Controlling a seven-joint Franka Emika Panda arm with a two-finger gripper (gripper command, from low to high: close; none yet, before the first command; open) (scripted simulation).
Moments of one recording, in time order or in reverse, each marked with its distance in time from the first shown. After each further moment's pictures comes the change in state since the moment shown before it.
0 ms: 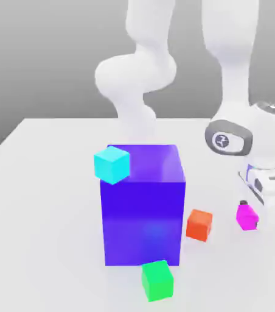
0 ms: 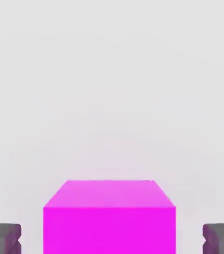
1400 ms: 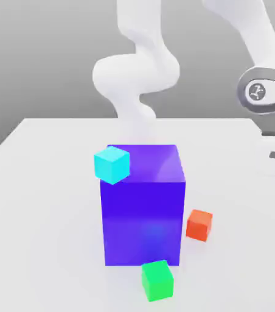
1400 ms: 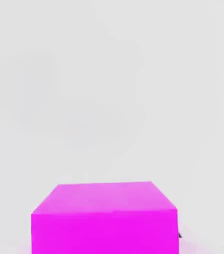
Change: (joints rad) arm -0.264 -0.264 0.192 0.258 0.094 -0.313 -1.311
